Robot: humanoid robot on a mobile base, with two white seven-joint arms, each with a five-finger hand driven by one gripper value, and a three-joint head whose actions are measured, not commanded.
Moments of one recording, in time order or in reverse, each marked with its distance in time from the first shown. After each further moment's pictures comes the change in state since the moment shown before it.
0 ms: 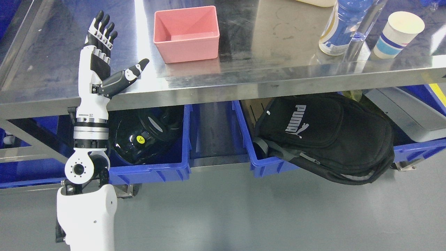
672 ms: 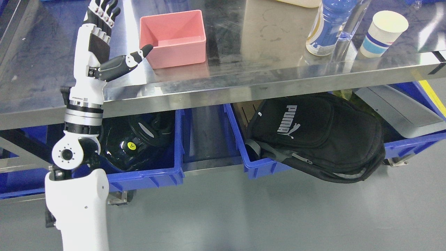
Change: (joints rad) left arm -0.130 0.063 0.012 0.001 -0.002 0.015 -0.255; right arm 0.000 0.000 0.000 0.000 0.000 0.003 0.000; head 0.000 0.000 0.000
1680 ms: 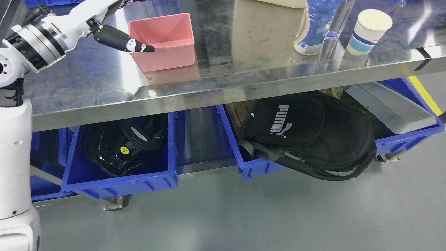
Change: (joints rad) left arm -0.400 0.362 -0.283 0.125 -0.208 0.228 -0.400; right arm 0.000 0.000 0.000 0.000 0.000 -0.008 0.000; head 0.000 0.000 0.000
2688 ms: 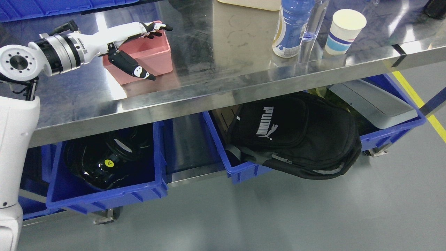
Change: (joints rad) left arm -0.053 0.074 -0.180 0.143 -0.074 0.003 -0.087; right arm 0.000 0.000 0.000 0.000 0.000 0.004 0.000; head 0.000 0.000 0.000
